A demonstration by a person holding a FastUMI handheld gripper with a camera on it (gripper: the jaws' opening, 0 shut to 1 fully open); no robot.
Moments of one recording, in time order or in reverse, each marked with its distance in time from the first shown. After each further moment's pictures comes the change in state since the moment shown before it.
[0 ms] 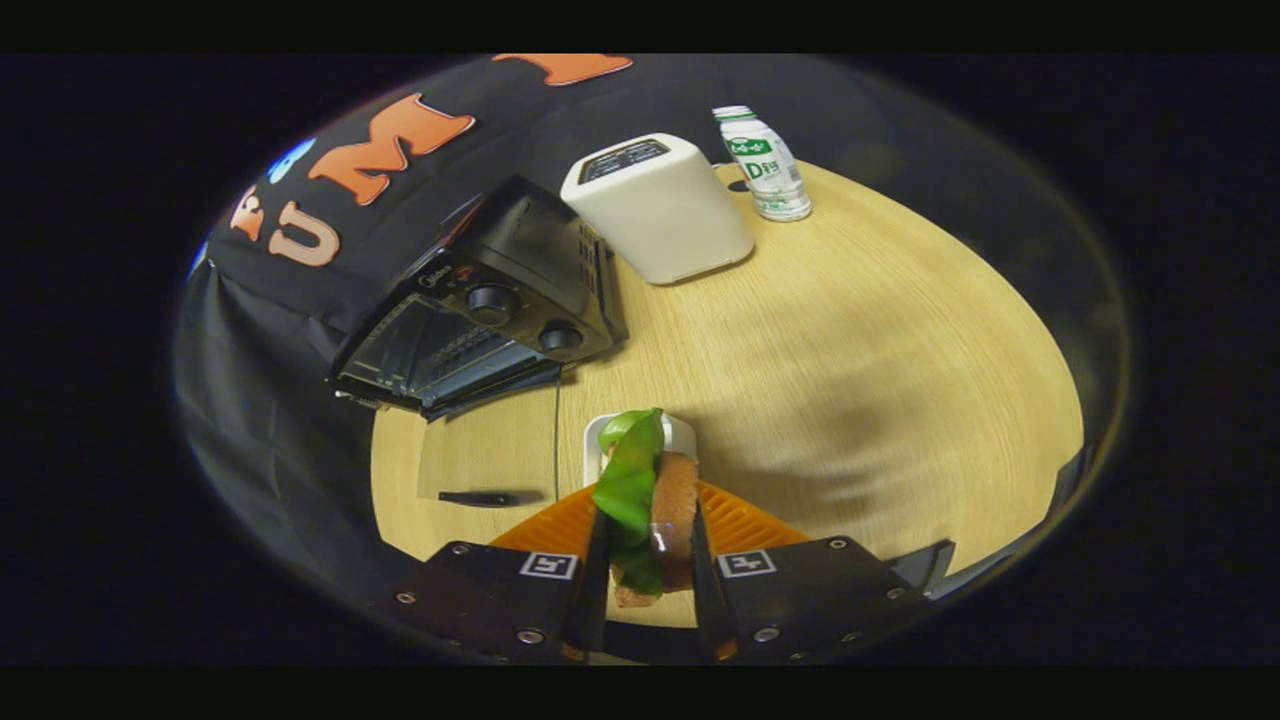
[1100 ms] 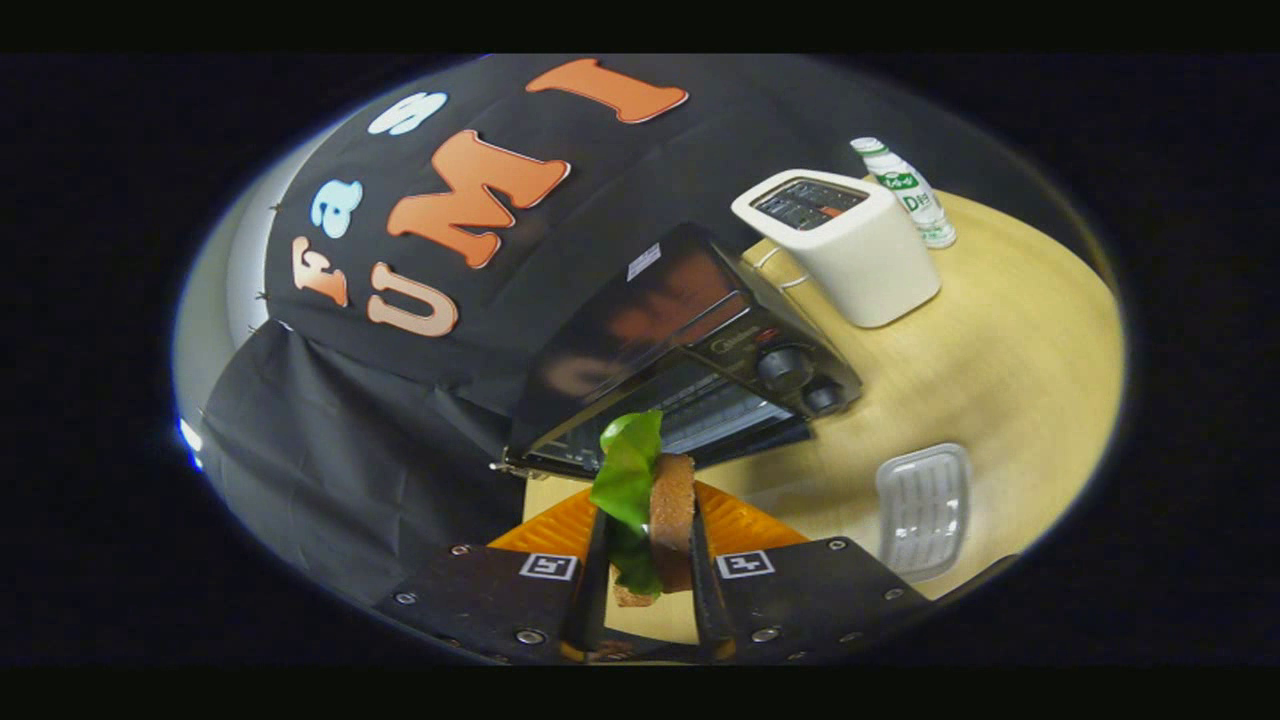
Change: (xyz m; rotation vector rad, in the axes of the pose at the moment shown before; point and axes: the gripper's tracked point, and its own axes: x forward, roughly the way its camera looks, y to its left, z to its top) arm 0.008 0.192 0.058 0.193 -0.207 0.371
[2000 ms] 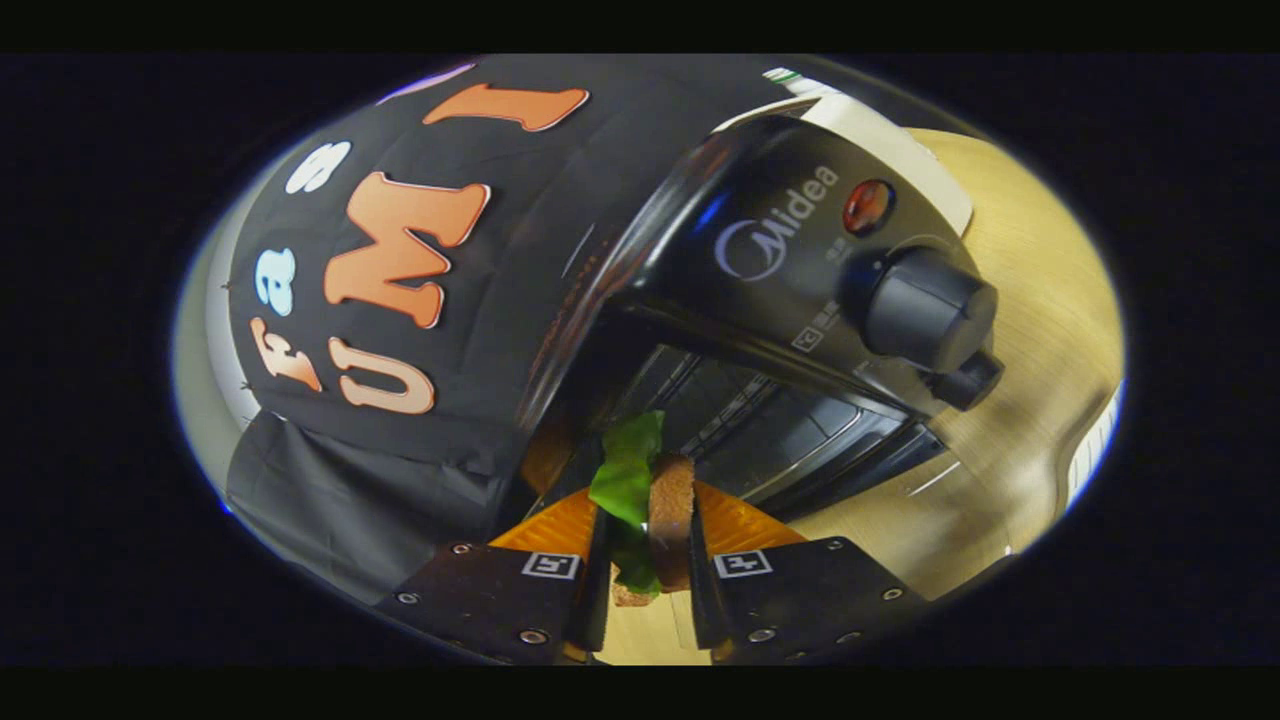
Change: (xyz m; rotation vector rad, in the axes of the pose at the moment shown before) arm 0.131 -0.005 0.016 0.247 -0.177 0.029
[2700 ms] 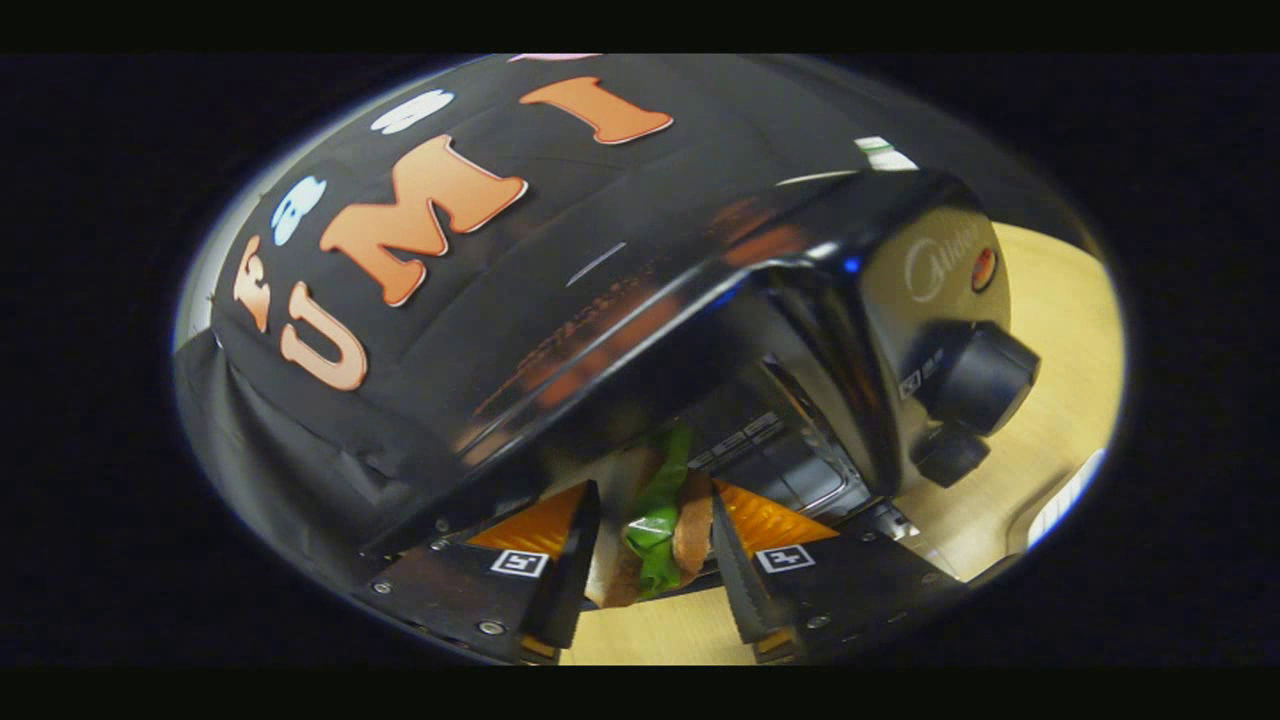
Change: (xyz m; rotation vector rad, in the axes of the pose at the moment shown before) arm 0.025 -0.023 0.024 -0.348 -0.193 -0.224
